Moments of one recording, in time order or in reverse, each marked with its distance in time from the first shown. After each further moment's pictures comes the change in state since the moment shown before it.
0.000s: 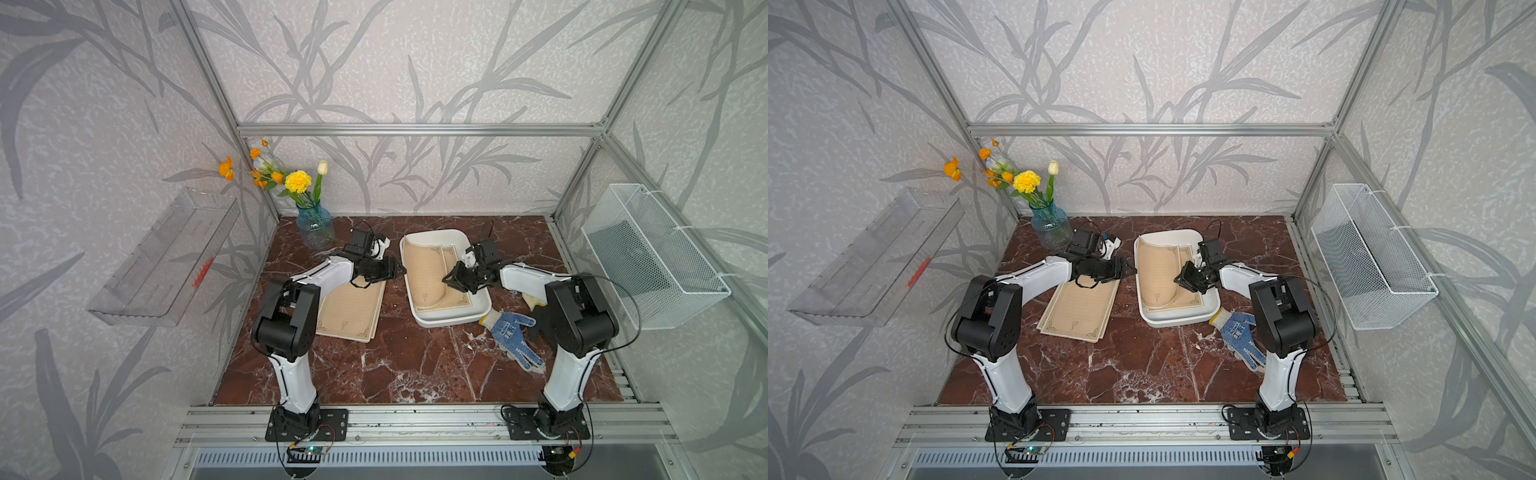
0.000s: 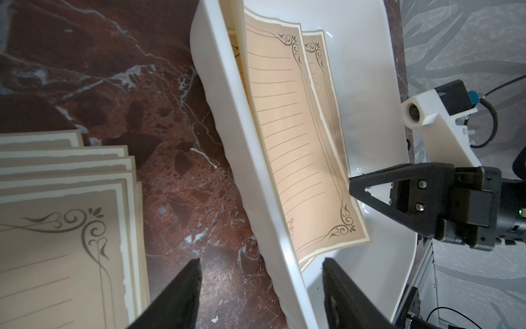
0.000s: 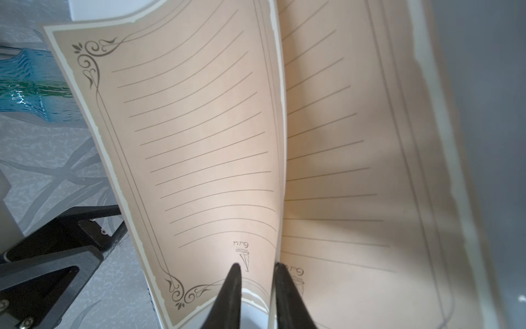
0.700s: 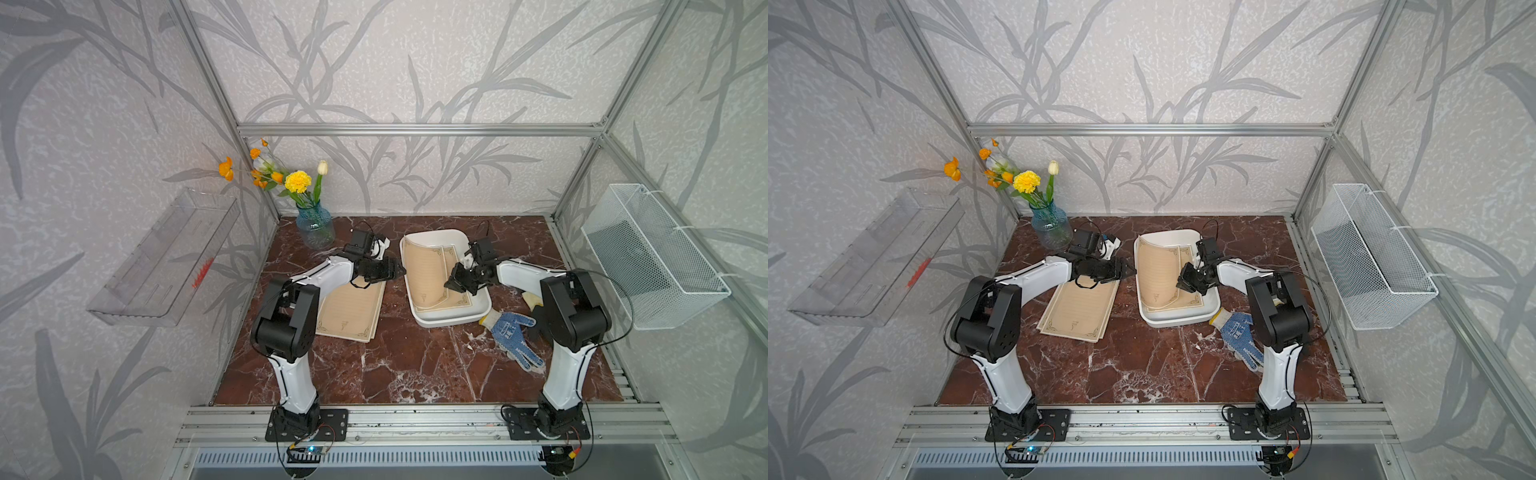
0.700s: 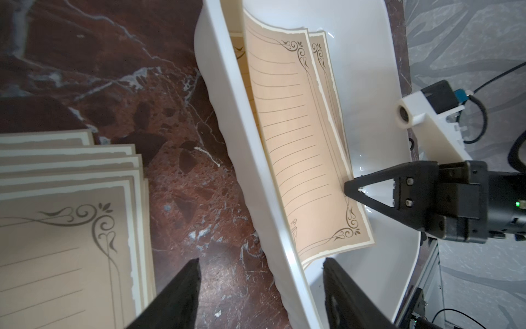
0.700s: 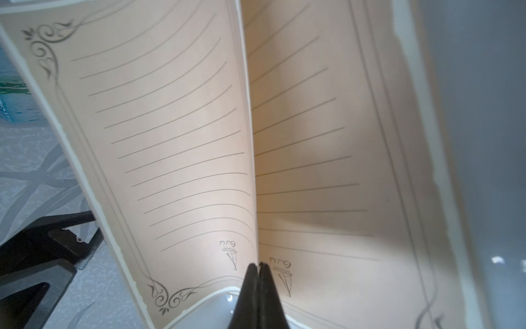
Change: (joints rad) left arm 0.000 -0.038 0.000 -0.018 -0.035 0.019; right arm 0.005 0.006 0.097 -0.179 0.026 -0.043
